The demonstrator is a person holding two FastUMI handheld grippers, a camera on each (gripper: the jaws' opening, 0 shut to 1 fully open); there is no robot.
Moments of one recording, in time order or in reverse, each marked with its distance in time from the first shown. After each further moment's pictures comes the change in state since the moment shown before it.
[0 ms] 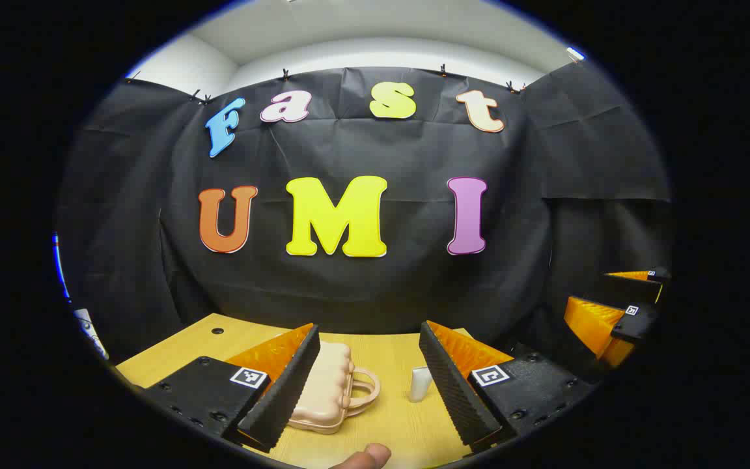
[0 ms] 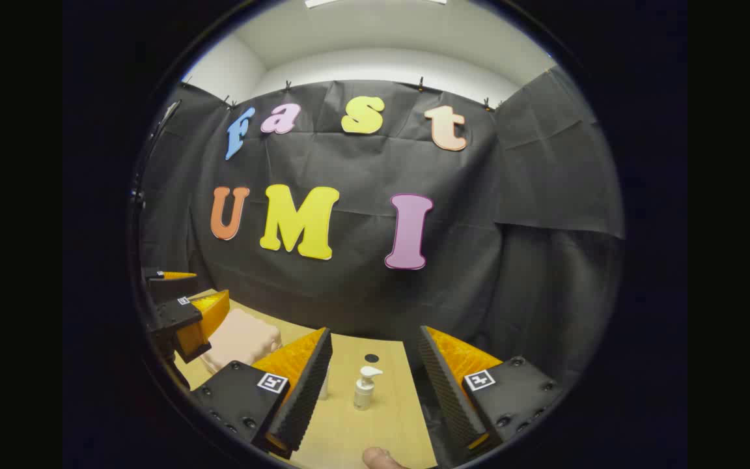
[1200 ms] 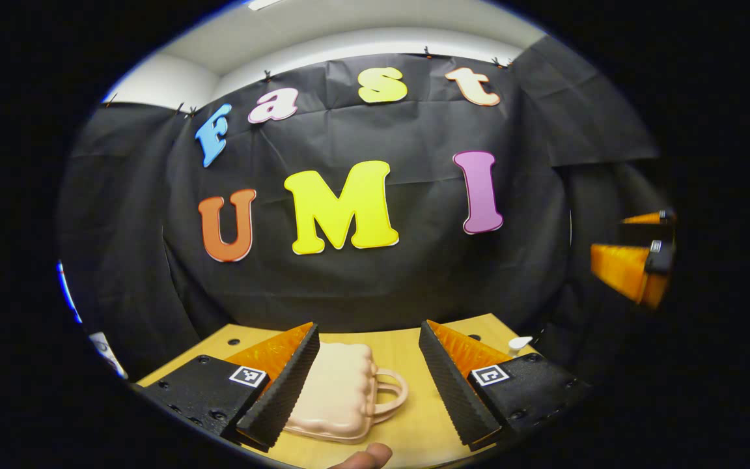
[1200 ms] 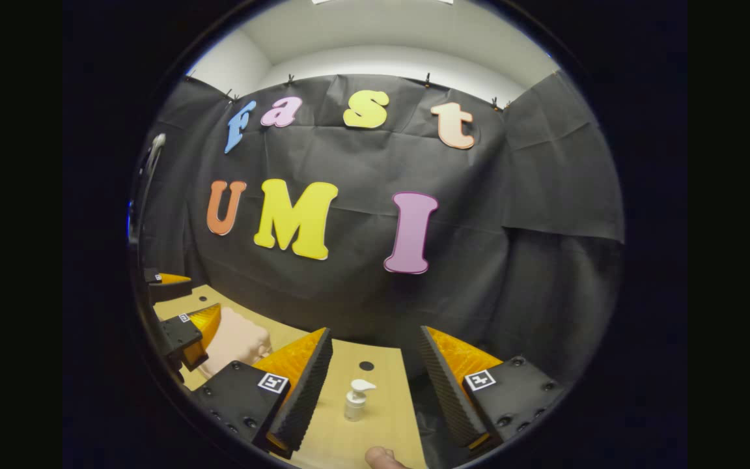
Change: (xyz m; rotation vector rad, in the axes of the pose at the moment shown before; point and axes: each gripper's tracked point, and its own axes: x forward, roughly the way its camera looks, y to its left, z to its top) left arm 0.044 0.022 -0.037 0.221 0.023 0.073; right arm 0.051 -0.024 0.000 -0.049 -0.008 -0.016
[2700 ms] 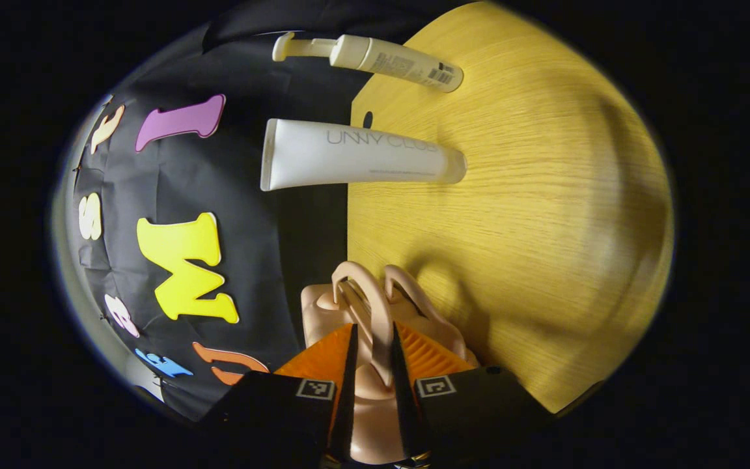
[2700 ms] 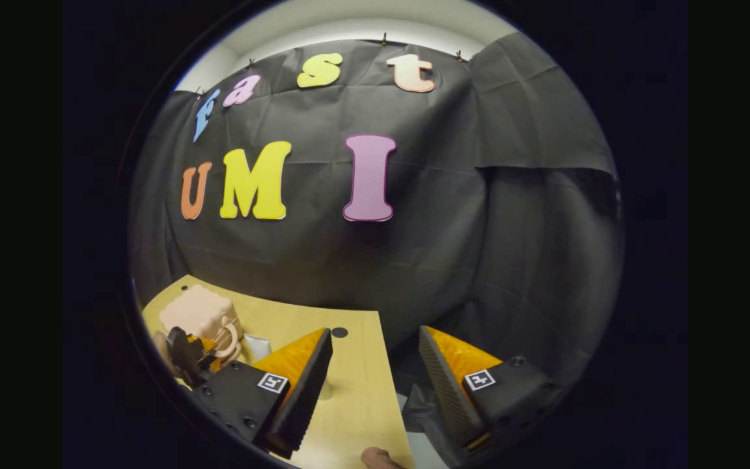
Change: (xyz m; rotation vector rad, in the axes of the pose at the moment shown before) left arm 0.094 -0.052 -0.230 1.357 0.337 -0.204; right arm 0.033 -0.075 -0.107 0.106 0.166 -0.081
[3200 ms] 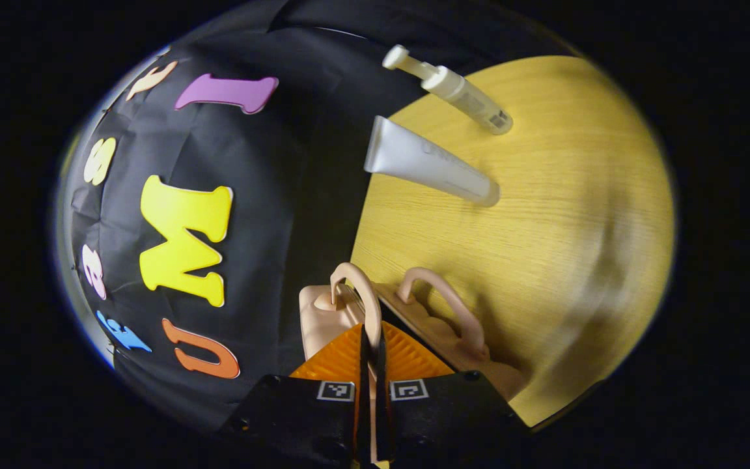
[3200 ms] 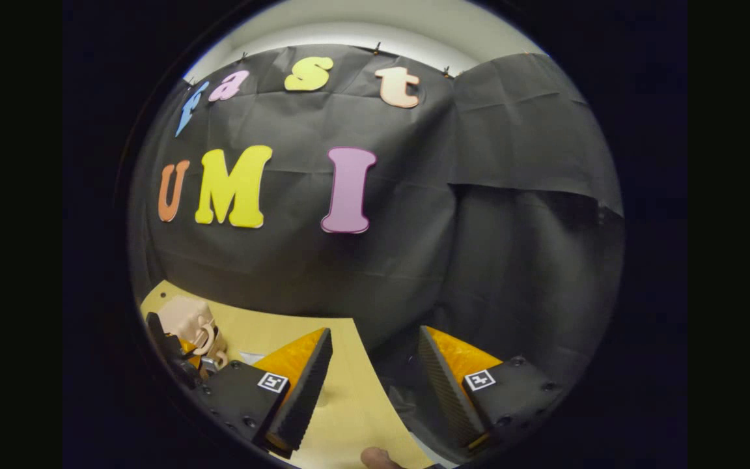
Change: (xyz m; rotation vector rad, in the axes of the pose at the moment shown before) left arm -0.027 0.062 -0.022 -0.254 -0.133 -0.031; right arm -0.023 0.033 0.037 0.018 -0.047 -0.240
